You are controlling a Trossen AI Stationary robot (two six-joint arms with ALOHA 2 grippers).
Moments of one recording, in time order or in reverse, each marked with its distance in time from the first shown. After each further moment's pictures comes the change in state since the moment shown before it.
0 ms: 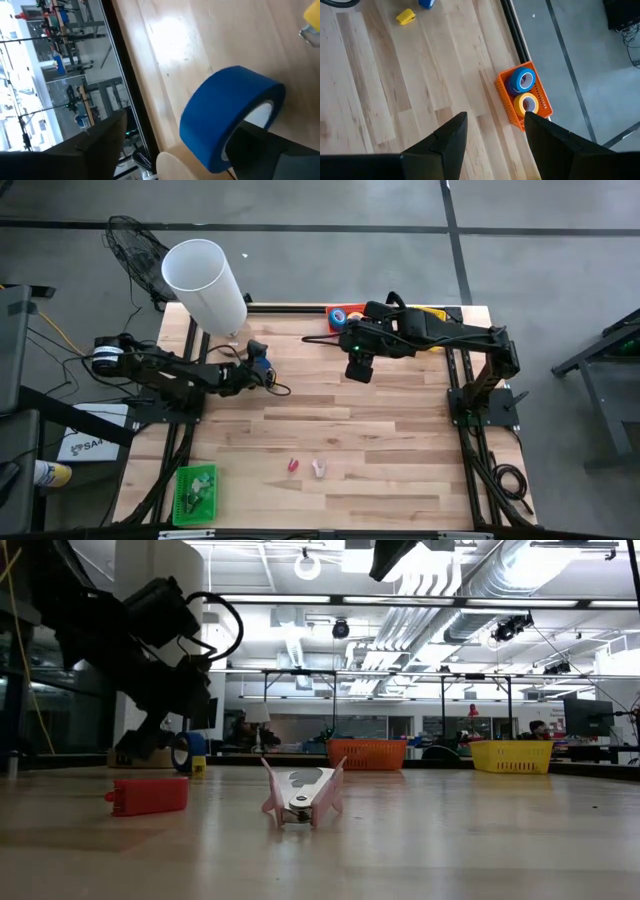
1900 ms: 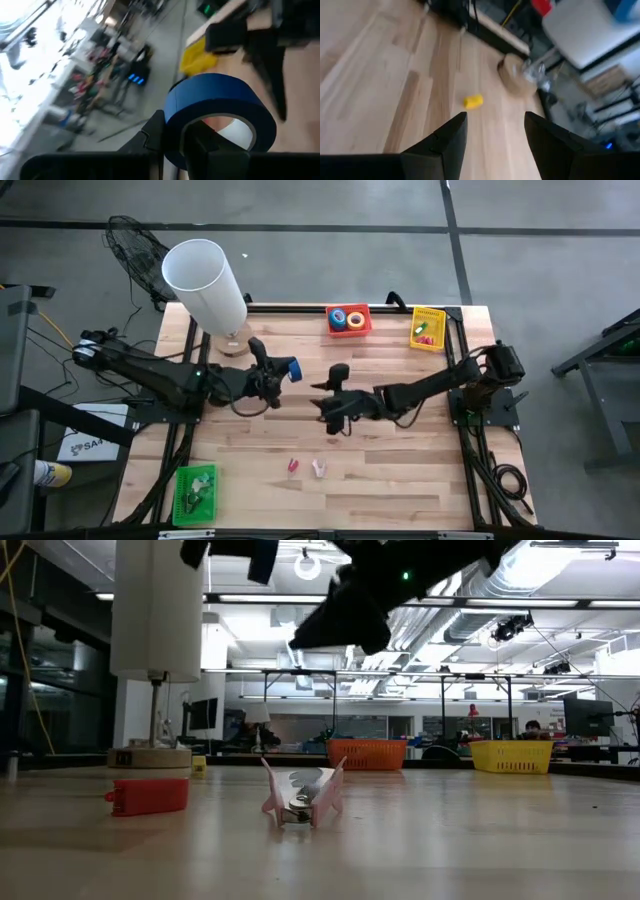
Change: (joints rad) left arm -0.395 -0.220 0.527 -0.217 -0.003 -0.254; right arm 0.217 -0.003 -0.952 1.607 0.062 -0.554
